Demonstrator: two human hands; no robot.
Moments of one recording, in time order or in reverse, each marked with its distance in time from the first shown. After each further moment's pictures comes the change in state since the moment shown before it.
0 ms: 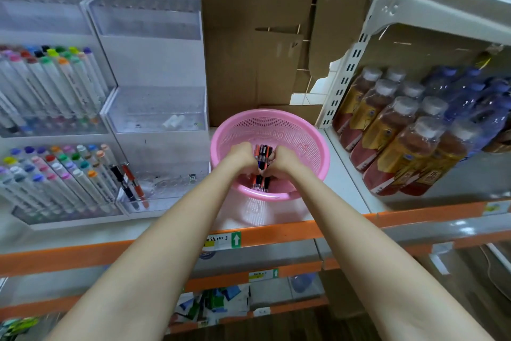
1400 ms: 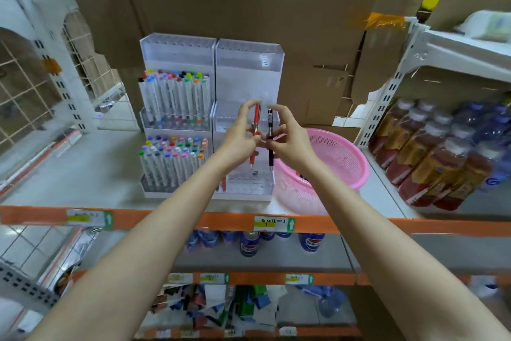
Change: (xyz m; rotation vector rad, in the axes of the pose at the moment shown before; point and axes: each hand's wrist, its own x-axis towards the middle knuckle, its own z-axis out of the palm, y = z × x) left_hand -0.159 -0.082 -0.093 -0.686 0.458 0.366; right_hand -0.084 -0.126 0.012 0.492 0.386 -0.578
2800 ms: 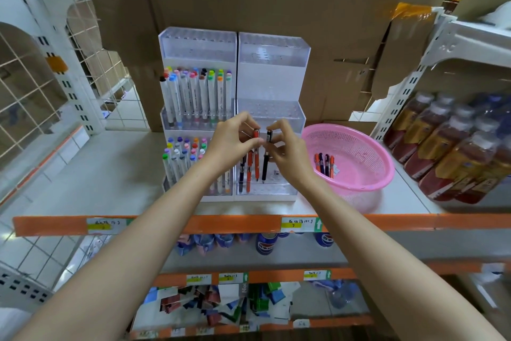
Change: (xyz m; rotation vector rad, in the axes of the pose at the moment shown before) left_hand 0.001 -0.042 -0.068 0.204 0.032 0.206; right_hand -0.006 -0.008 0.069 -0.072 0.070 -0.065
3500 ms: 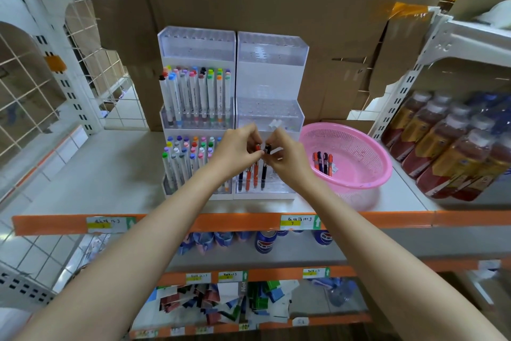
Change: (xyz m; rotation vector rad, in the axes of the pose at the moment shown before) left_hand -0.004 -0.012 0.016 0.153 -0.095 0.031; right_hand -0.010 0.006 0.000 -0.044 -0.051 -0.014
